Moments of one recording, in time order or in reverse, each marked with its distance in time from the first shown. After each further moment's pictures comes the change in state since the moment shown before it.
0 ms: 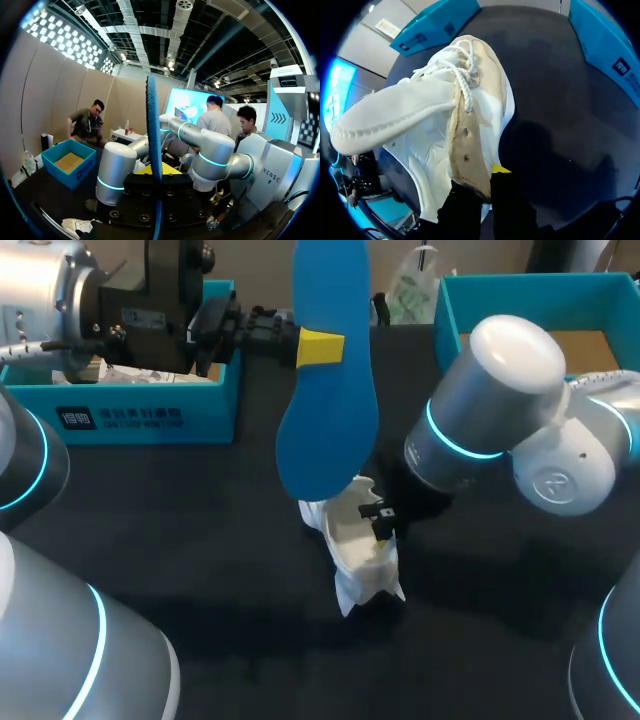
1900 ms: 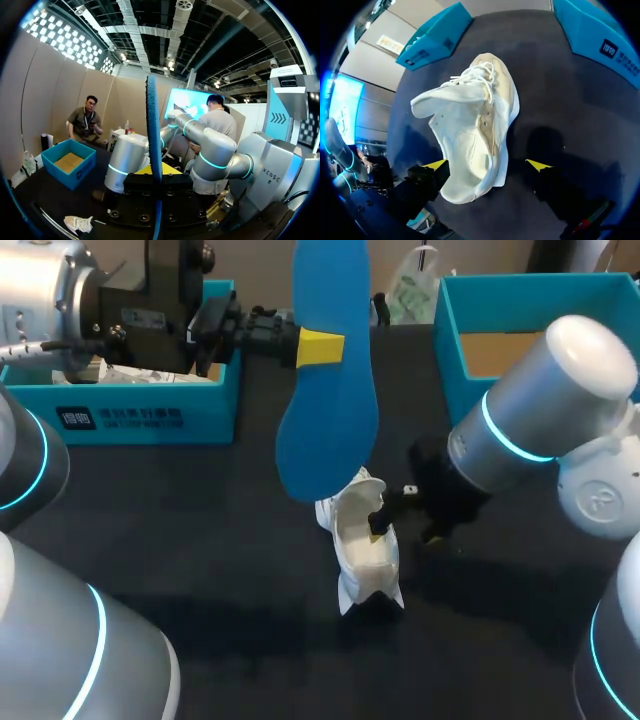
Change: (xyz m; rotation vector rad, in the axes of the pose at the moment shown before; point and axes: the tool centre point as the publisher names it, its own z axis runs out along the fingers) left arm 0.000 0.000 0.000 0.000 0.000 0.000; right arm -0.008 -0.014 -0.039 -0.043 0.098 0.075
